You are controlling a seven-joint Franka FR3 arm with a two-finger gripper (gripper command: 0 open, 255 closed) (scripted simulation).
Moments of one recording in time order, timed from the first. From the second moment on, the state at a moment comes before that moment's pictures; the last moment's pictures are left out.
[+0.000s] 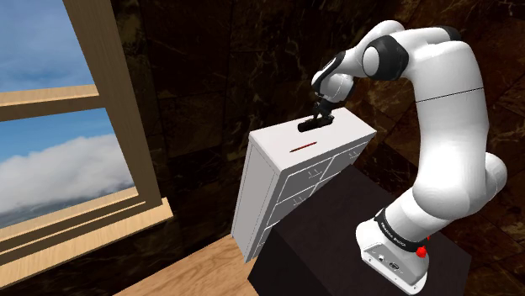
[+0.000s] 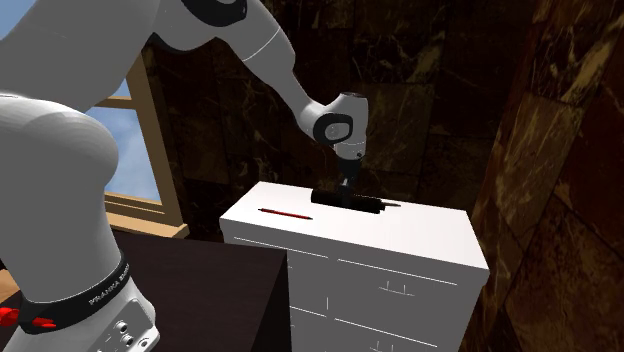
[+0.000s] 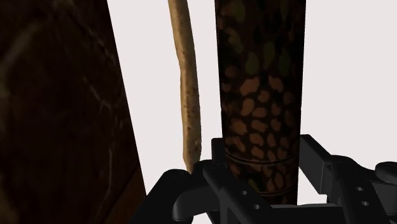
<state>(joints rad) -0.22 0.80 -0.44 -1.77 0.59 2.50 -2.37</state>
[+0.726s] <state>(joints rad) -0.18 0.71 -0.49 -1.80 0.55 2.44 -2.34</state>
